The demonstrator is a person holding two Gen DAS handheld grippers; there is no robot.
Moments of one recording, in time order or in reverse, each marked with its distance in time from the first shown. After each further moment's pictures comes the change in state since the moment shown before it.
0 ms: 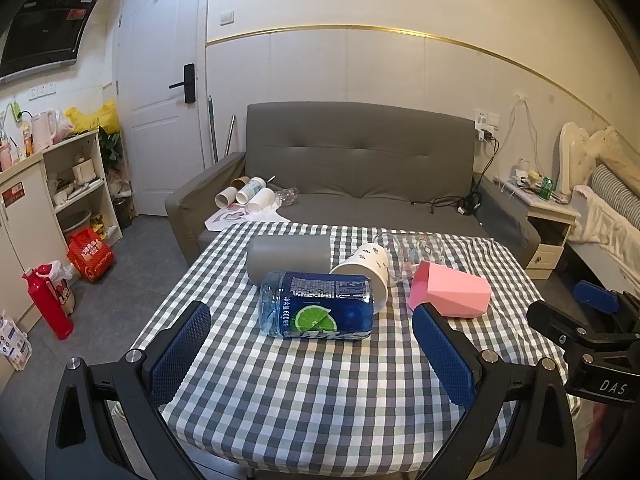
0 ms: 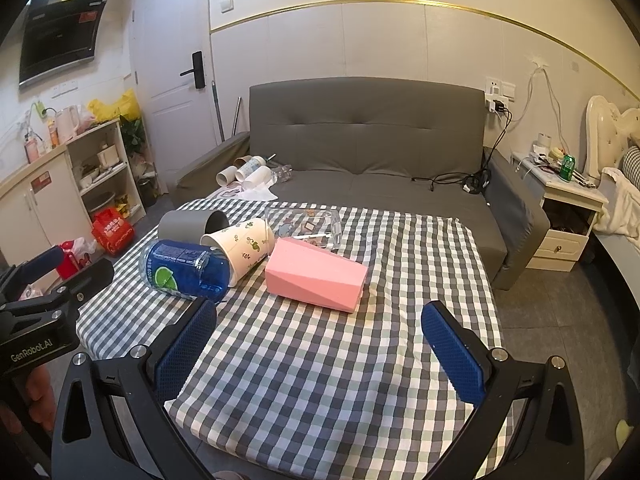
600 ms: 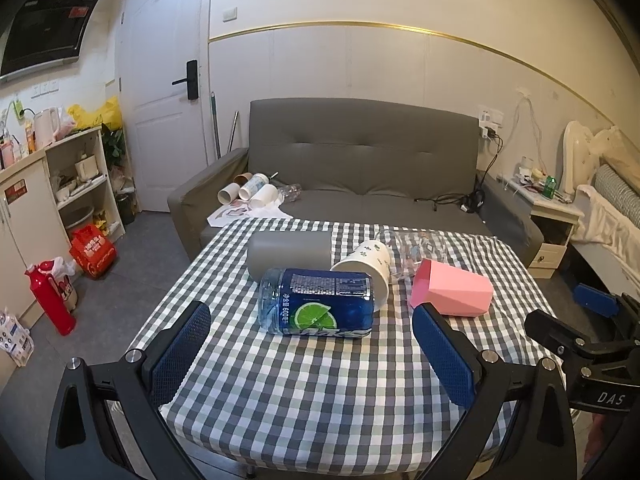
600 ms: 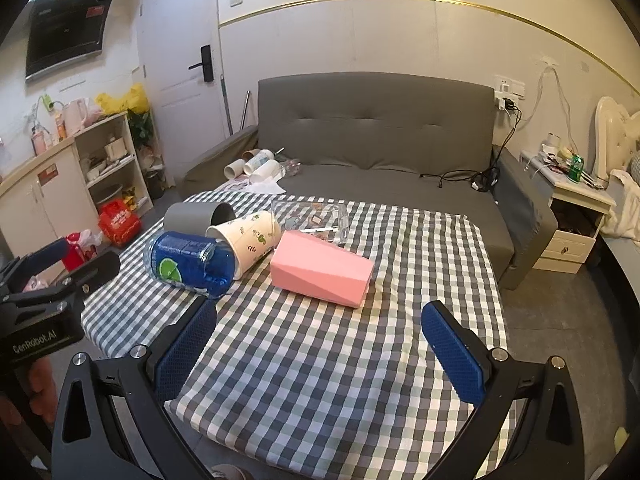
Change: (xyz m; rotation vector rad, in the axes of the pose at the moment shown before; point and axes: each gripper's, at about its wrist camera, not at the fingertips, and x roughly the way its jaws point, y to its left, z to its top) left arm 0.001 -0.002 -0.001 -0.009 0.013 0.014; right arm 0.003 -0.002 -0.001 -0.027 0.024 0.029
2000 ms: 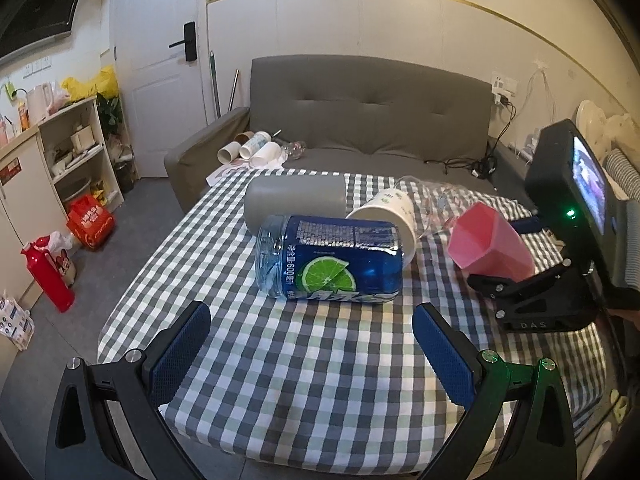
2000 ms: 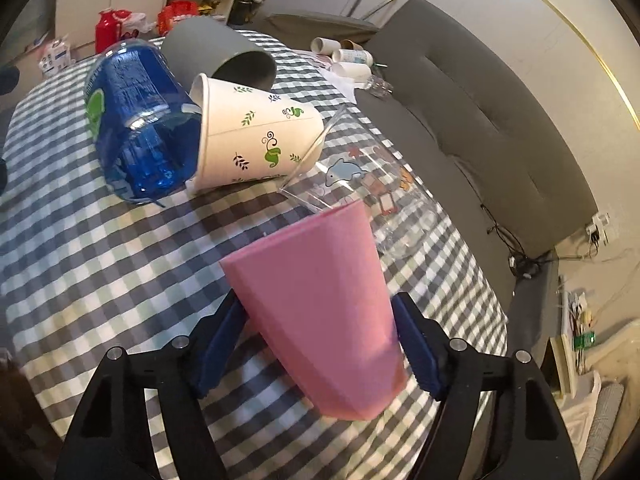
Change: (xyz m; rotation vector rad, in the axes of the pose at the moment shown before) left arm 0.045 0.004 -0.018 -0.002 0.137 0.010; right arm 0.160 0.035 0.019 -0.712 0.343 0.007
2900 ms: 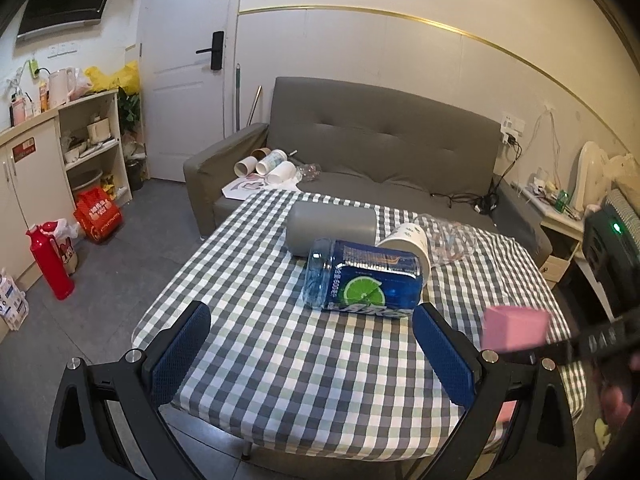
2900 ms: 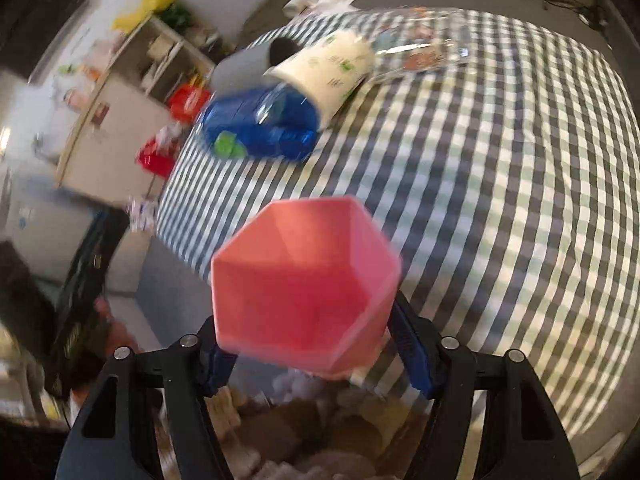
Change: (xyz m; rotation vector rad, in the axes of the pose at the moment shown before) left arm -0.033 0.043 -0.002 -0.096 -0.069 -0.013; right arm -0.042 0.015 -0.053 0.755 0.173 0.656
